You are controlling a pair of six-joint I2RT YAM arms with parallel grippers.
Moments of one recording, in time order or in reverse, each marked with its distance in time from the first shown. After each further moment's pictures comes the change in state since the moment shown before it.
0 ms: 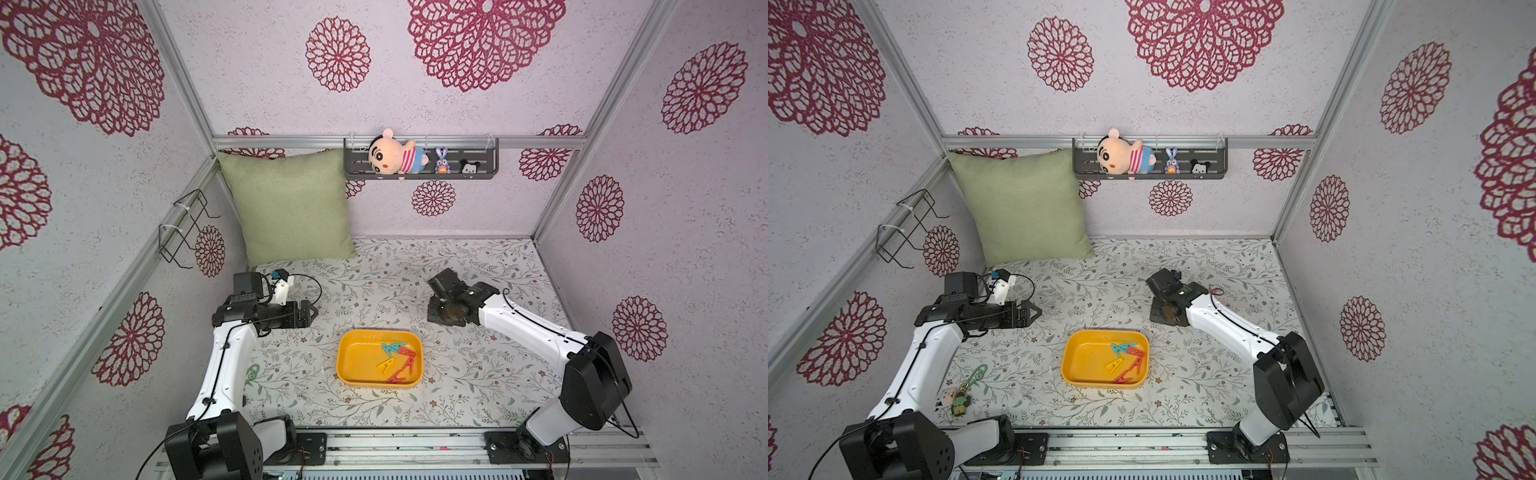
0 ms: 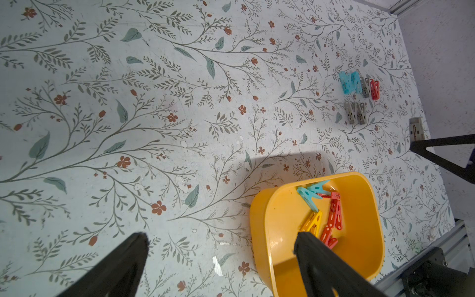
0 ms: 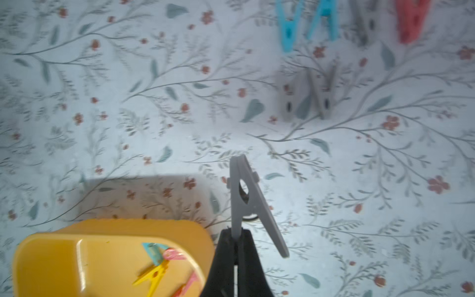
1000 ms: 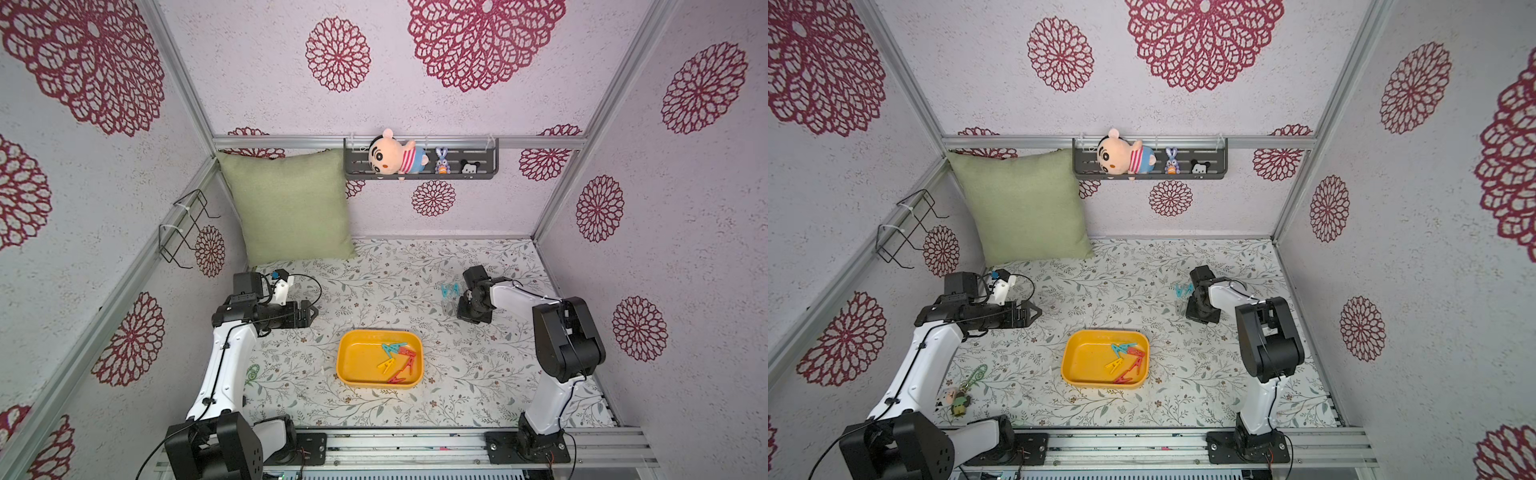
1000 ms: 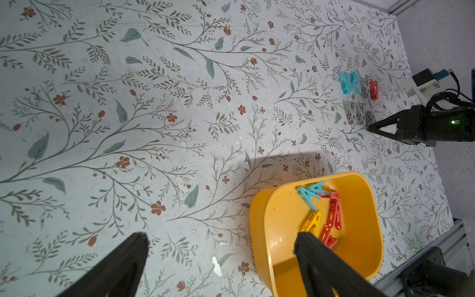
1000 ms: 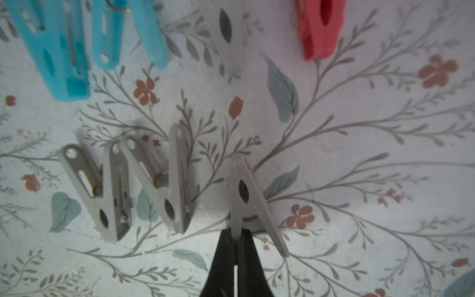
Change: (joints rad) left arm 0.001 0.000 0.000 0.000 0.003 0.000; right arm -0.341 0.299 0.006 0.142 -0.112 -0.239
